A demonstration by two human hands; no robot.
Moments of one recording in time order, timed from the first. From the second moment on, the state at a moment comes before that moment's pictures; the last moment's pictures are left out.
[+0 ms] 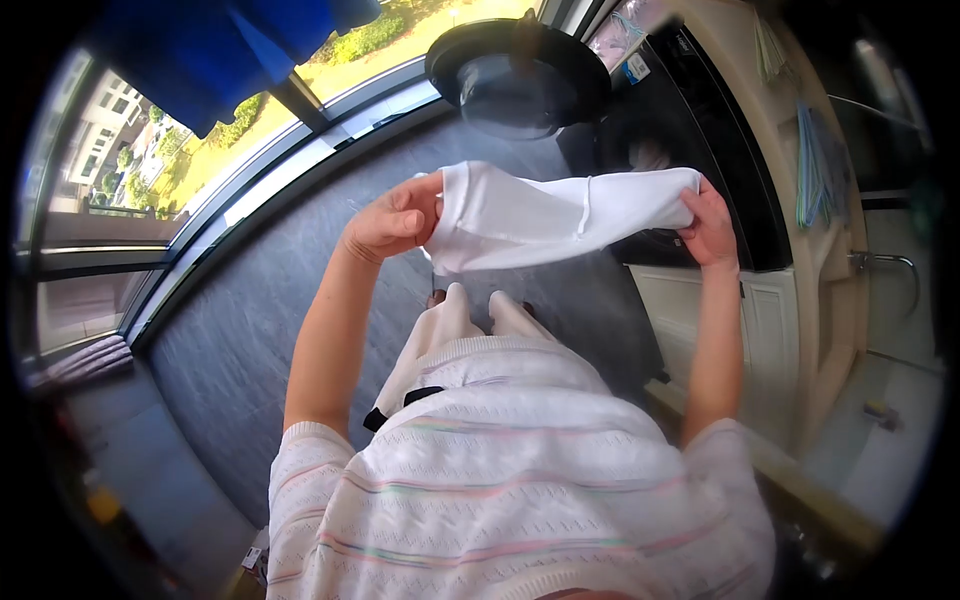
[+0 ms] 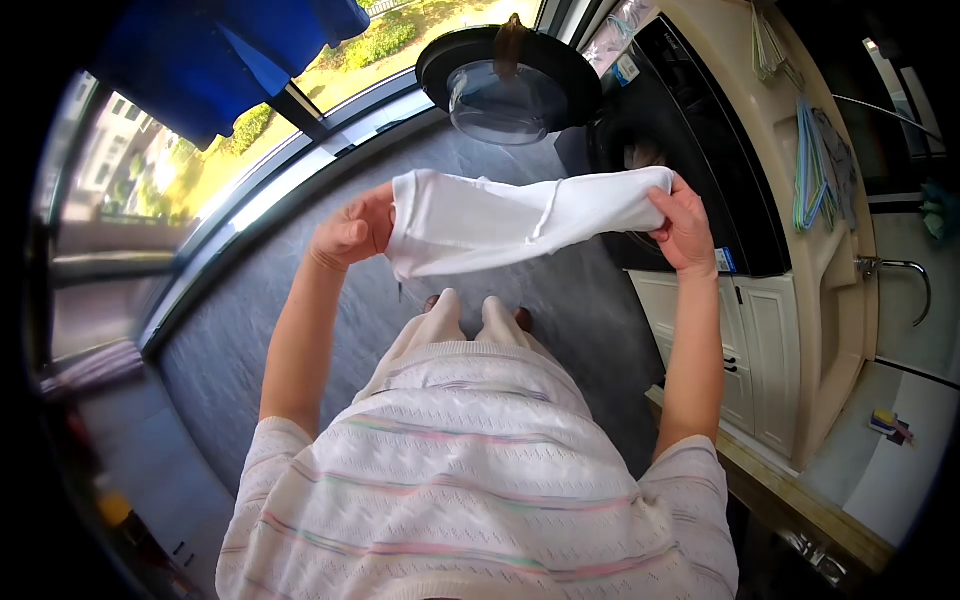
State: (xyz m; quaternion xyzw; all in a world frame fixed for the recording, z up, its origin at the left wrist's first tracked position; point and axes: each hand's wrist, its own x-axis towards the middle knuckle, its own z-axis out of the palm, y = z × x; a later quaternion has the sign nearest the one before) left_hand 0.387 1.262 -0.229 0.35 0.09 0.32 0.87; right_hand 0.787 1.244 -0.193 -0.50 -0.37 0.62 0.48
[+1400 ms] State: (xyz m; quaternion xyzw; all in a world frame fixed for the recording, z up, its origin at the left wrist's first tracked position) left_hand 0.416 1.291 -0.231 0.42 0.47 0.50 0.59; right_hand 0.635 1.267 -0.220 -0.48 -0.45 0.60 0.45
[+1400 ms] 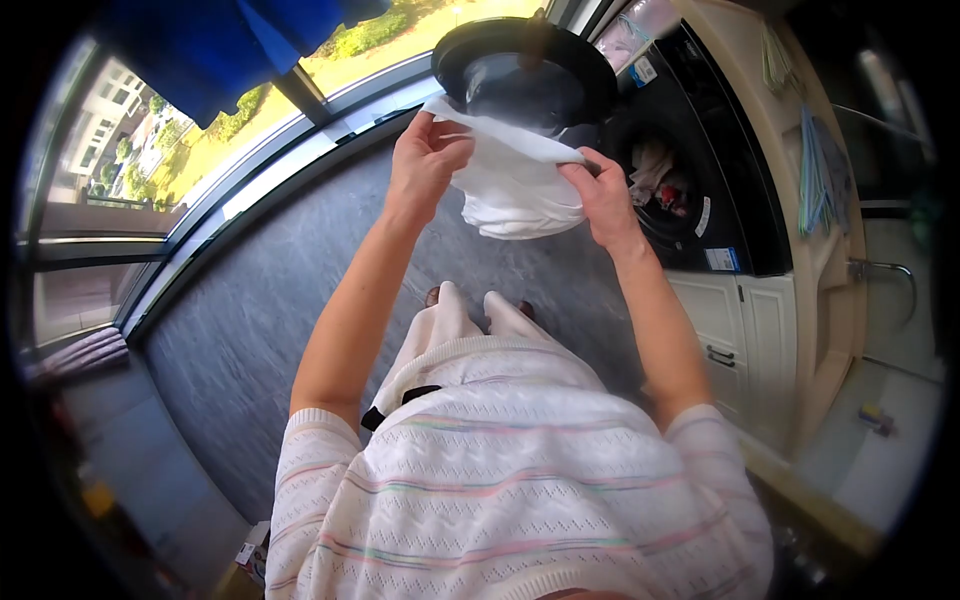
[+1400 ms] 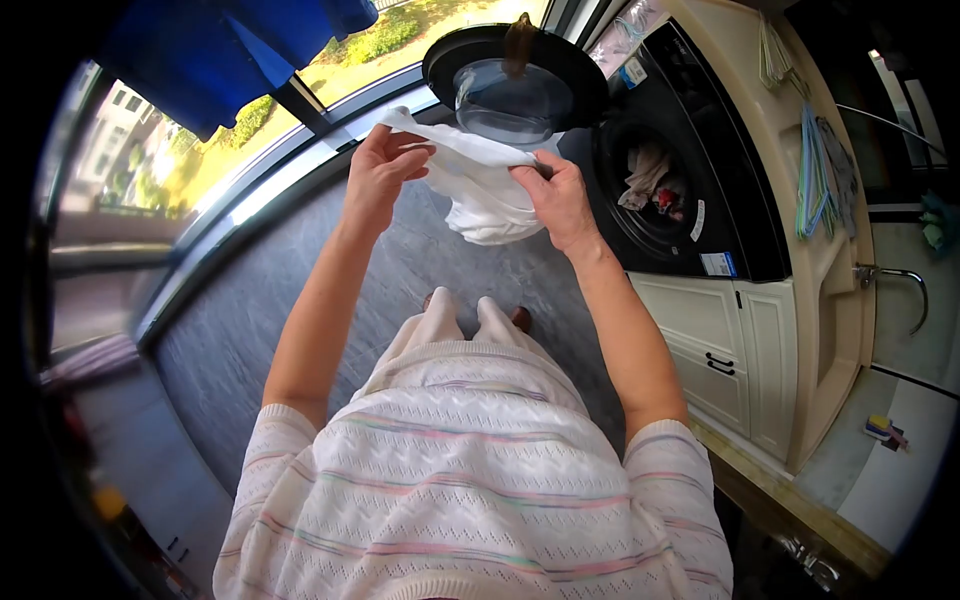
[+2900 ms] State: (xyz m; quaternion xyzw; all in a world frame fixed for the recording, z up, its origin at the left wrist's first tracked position) left_hand 0.537 1.247 -0.138 0.62 0.45 0.27 0.58; right_hand 0.887 1.203 -0.150 -0.51 -0.67 0.52 0.13
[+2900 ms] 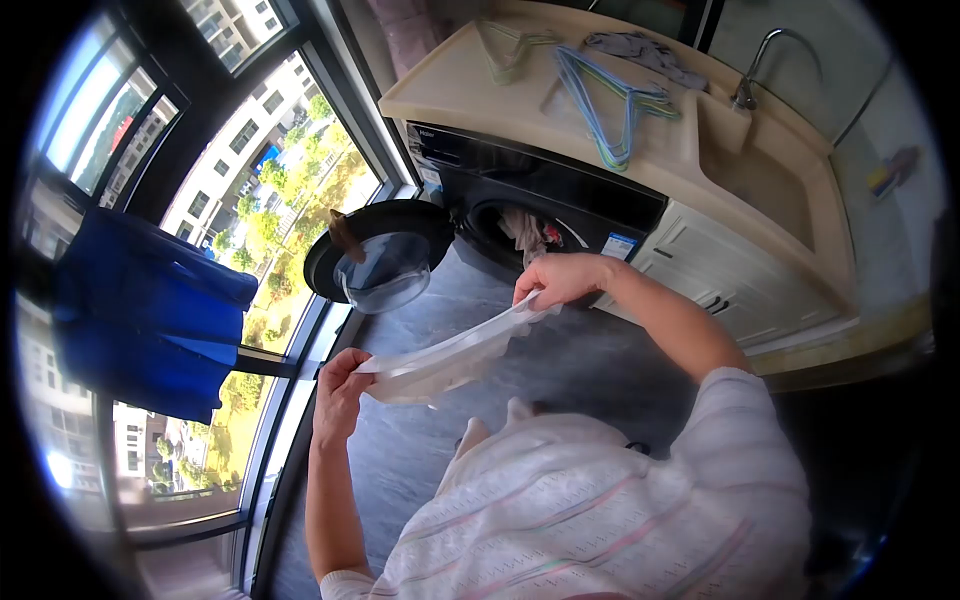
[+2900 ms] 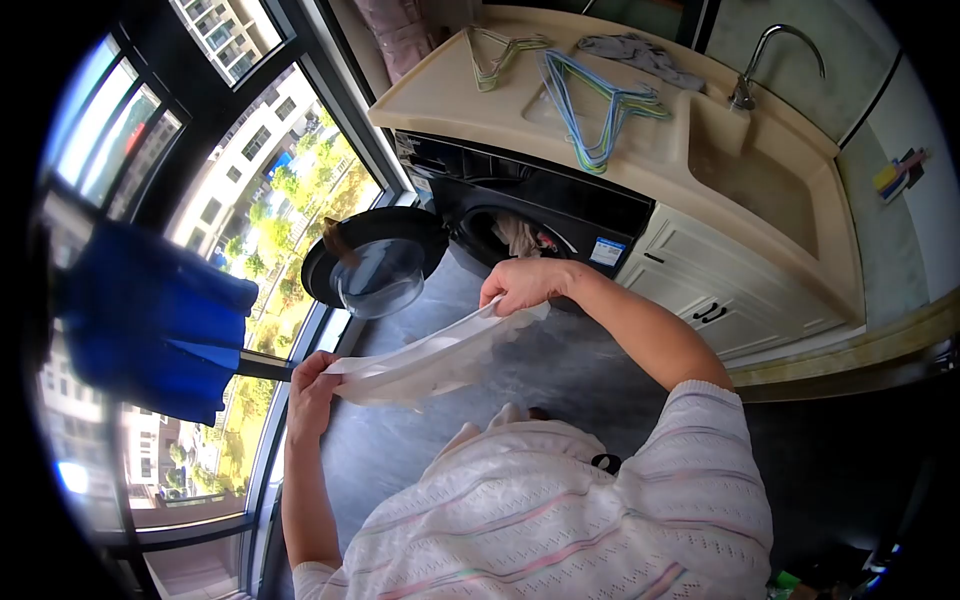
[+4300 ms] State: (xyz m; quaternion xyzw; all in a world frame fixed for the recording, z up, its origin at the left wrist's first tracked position) left_hand 0.583 1.230 -0.096 0.69 0.49 0.31 0.43; right_hand 1.051 1.255 -0.095 -0.52 -0.39 0.32 0.68
